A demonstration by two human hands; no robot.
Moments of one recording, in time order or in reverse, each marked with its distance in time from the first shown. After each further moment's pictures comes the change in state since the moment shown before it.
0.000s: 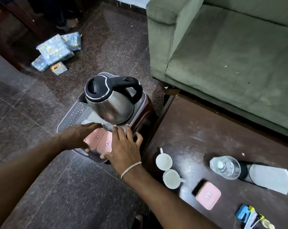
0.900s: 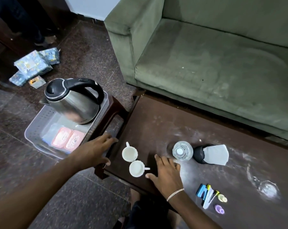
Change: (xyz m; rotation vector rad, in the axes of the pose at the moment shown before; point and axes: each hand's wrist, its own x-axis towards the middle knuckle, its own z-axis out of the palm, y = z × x) left_hand 0.000 0.225 0.007 -0.047 0.167 0.212; right_hand -0.187 0.228 -0.058 -0.131 -0.104 0.307
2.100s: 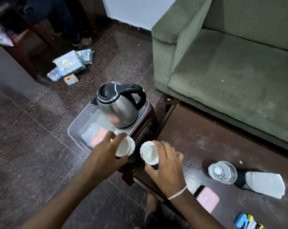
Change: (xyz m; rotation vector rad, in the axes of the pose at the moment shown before) left_hand -0.076 -0.024 -0.036 -0.197 0.369 -0.419; right_hand 0.051 -0.152 -0.027 0.152 0.390 -0.298
